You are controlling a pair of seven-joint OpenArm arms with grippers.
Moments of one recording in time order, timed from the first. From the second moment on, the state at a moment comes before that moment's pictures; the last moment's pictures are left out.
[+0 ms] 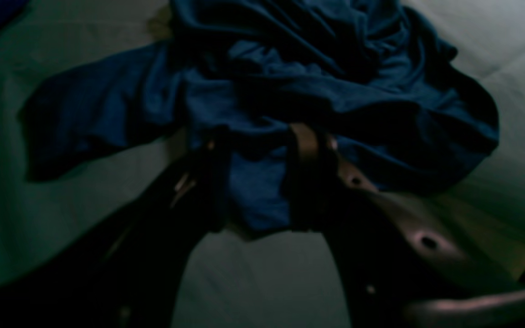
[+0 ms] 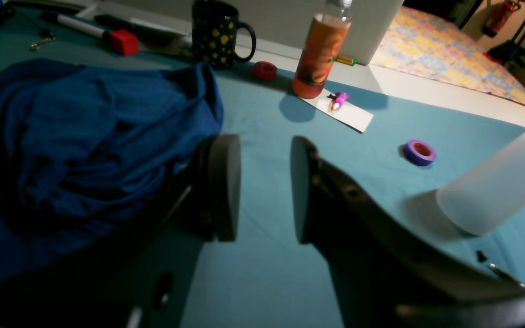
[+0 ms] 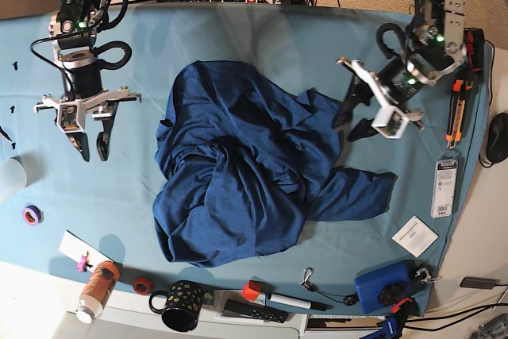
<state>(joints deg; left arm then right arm) 16.2 -18.8 0.9 109.8 -24.4 -28.5 24.8 -21.1 15.1 19.4 115.2 7.0 13.2 -13.8</state>
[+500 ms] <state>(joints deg) 15.3 -18.8 2.3 109.8 -22.7 -26.3 24.4 -20.1 15.1 19.1 115.2 7.0 13.4 -14.8</state>
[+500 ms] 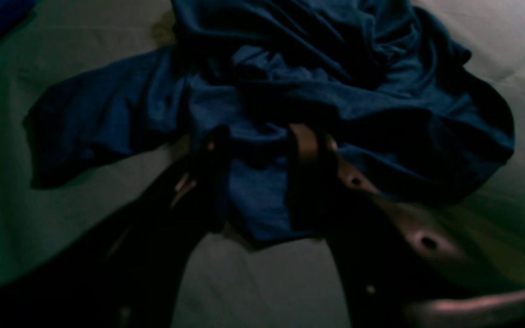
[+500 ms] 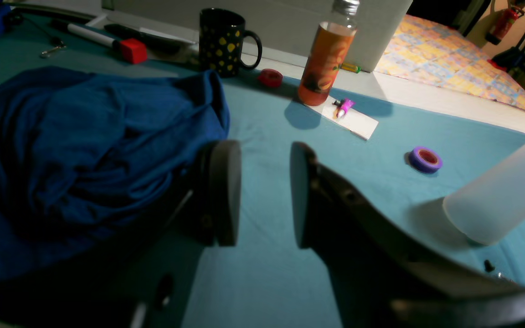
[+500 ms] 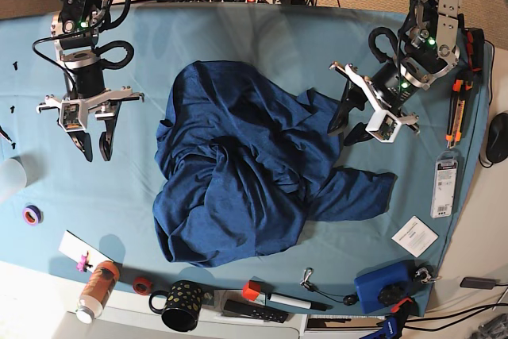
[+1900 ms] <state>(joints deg) 15.3 -16.0 2.5 109.8 -20.2 -26.3 25.1 16.2 1.3 -1.1 75.0 -0.3 10.8 -19.6</state>
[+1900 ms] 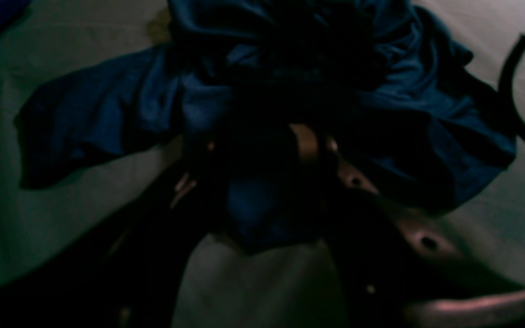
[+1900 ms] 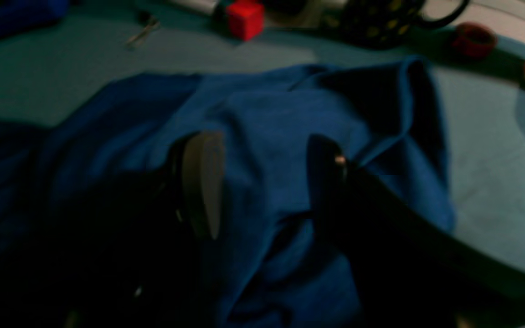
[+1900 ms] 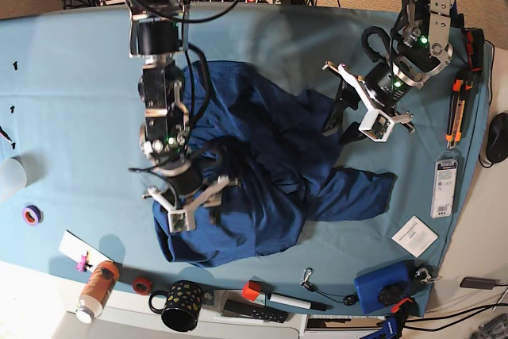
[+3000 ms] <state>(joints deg) 15.2 -16.1 2.5 109.8 -20.0 -26.3 25.1 18.1 0.5 -1.0 88.5 -8.1 8.6 -34.2</state>
